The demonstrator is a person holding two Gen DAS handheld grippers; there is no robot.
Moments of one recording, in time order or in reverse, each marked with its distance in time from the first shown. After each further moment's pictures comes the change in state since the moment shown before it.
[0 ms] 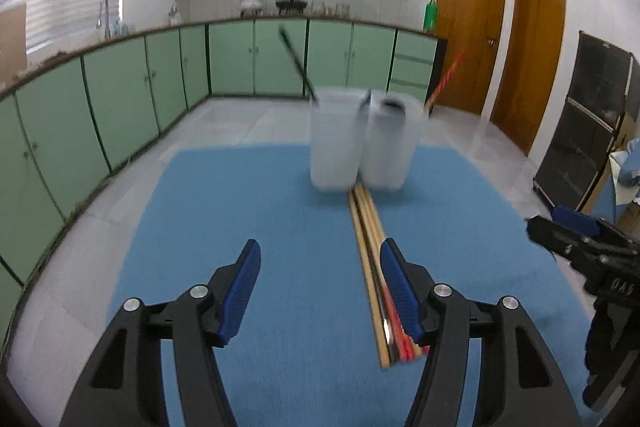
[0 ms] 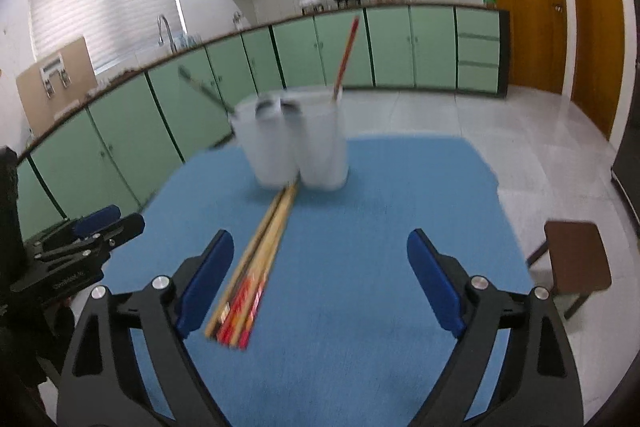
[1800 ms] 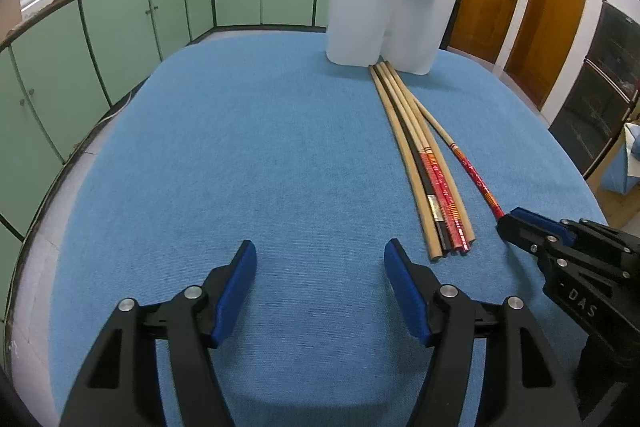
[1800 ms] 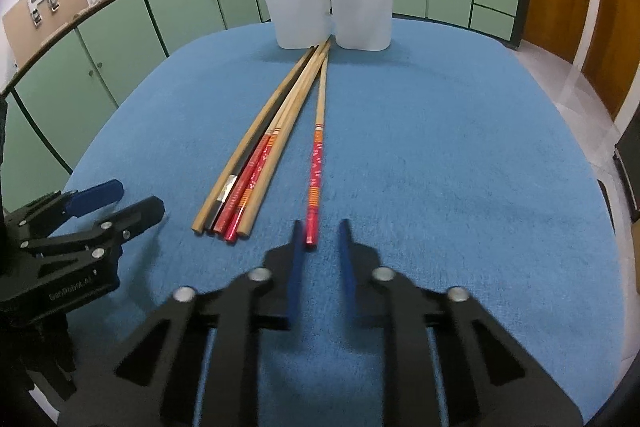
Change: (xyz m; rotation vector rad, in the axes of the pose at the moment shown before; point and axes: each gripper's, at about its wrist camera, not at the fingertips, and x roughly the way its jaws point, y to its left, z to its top) left arm 0.036 0.008 -0.074 -0.024 0.226 0.016; right arm 0.059 0.038 -0.062 -0.061 0.246 -0.016
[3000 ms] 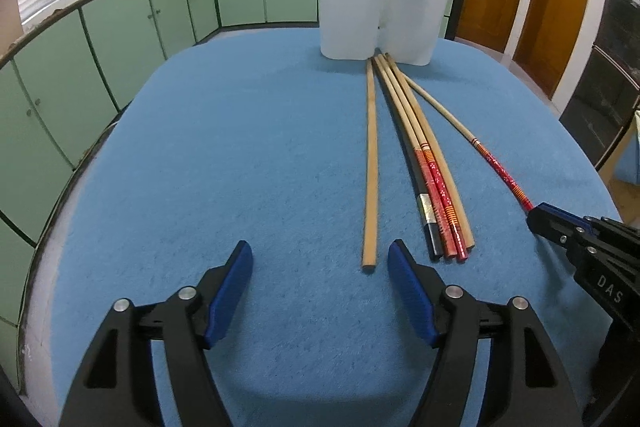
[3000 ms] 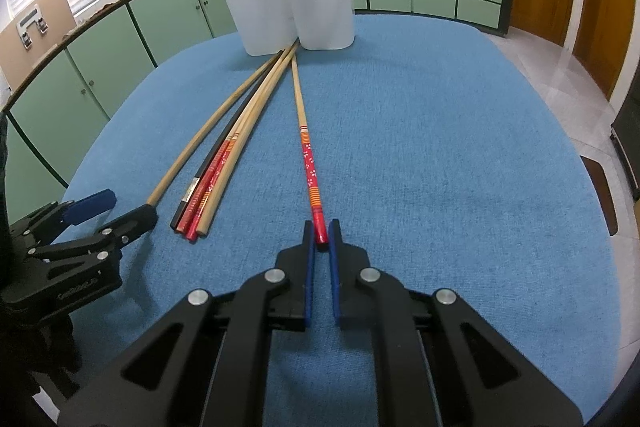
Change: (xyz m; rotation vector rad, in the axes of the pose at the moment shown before) left arm 0.012 -0.019 0.005 0.033 0.016 0.061; right arm -0.010 -0.031 -0.006 0.063 -0.007 -0.008
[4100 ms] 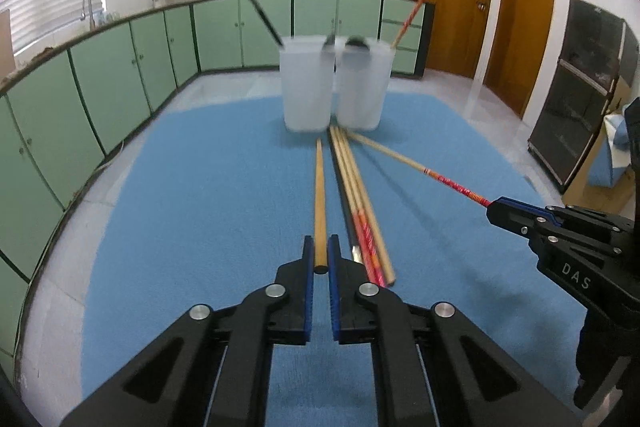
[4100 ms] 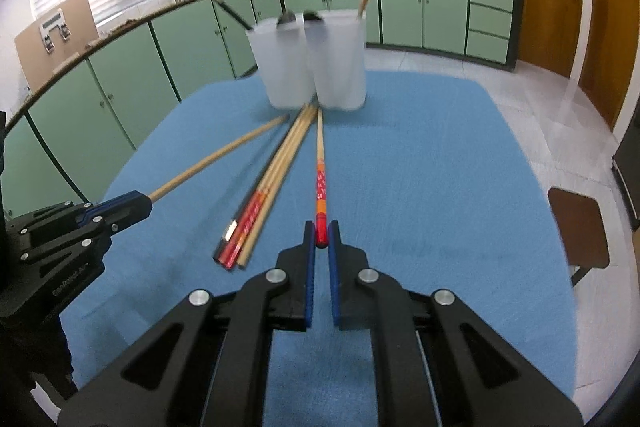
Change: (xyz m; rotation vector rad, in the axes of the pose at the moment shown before) left arm -0.074 -0.018 0.021 0.051 -0.167 -0.075; right arm -0.063 0.010 0.027 -0.061 -0.134 0.028
